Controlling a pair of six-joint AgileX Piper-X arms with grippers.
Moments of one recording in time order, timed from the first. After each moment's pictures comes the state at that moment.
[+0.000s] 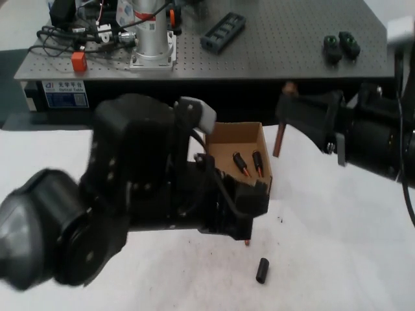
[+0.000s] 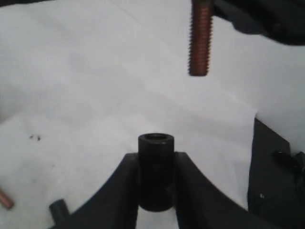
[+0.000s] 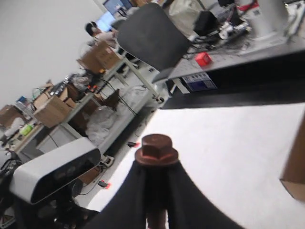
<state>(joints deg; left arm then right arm) -41.0 76.5 -41.9 -9.5 32.1 -16.7 8.7 58.0 -33.5 -1.6 -29.0 22.2</state>
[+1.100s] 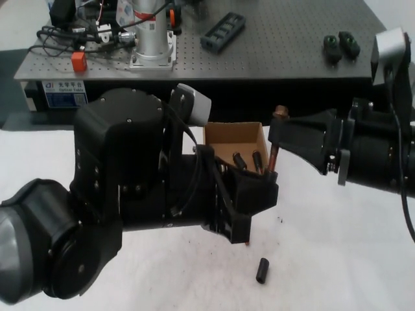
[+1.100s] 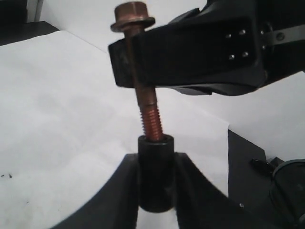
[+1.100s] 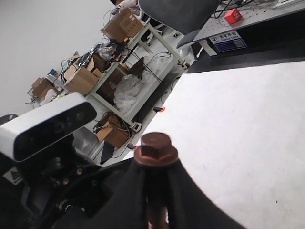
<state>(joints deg) -41.0 75.5 -40.9 -15.2 35.5 -17.3 12.0 58.0 -33.5 -7.0 -39.6 31.0</state>
